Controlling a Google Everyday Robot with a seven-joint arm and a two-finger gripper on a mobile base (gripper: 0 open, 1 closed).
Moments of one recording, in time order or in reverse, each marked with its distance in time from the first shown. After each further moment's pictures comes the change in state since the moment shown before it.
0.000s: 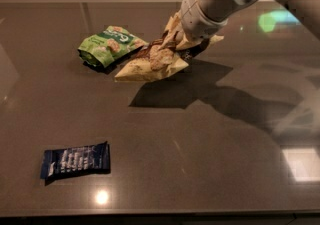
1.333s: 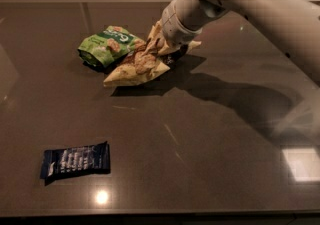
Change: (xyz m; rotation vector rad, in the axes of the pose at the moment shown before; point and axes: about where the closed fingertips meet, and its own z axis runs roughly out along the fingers) arm -0.011 -0.022 0.070 -0.003 -0.088 -0.023
